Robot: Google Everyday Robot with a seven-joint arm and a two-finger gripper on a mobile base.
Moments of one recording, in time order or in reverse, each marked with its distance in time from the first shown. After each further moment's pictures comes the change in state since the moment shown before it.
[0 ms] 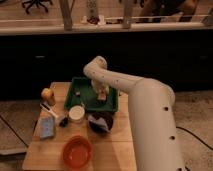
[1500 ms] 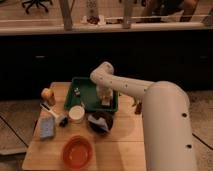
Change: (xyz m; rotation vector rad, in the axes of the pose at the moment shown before) arm -0.023 0.043 0.008 0.026 -0.008 0.027
